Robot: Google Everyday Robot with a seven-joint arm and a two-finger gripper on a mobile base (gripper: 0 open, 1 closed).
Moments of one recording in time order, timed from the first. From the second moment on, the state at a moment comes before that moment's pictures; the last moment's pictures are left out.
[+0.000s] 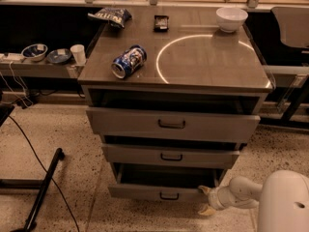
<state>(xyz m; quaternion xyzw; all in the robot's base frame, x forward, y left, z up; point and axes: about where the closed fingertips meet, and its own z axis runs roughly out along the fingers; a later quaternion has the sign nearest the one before) 0.494 -0.244 0.177 -0.65 0.70 0.15 0.24</state>
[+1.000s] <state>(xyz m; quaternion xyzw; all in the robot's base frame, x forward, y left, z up) 0.459 -0.234 0.221 -0.69 0.67 0.14 0.26</state>
